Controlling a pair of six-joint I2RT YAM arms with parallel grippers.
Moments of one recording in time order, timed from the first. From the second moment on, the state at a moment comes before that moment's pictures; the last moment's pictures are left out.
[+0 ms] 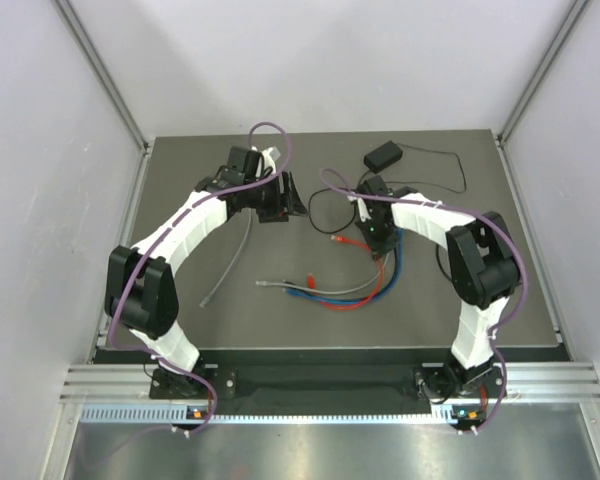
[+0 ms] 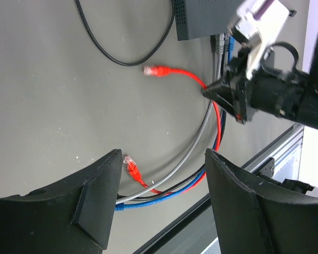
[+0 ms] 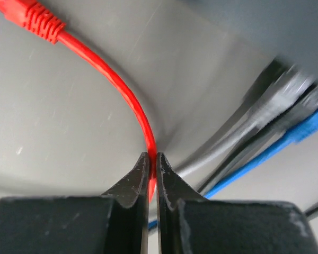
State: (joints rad) left arm -0.38 1.66 1.36 -0.49 0.44 -0.53; right arm 0.47 1.90 1.31 -0.71 0.02 0.03
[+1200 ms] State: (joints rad) left arm -0.37 1.59 1.30 -0.50 0.41 -0.54; right arm -0.10 1.20 1.02 -0.65 -0.44 0.74
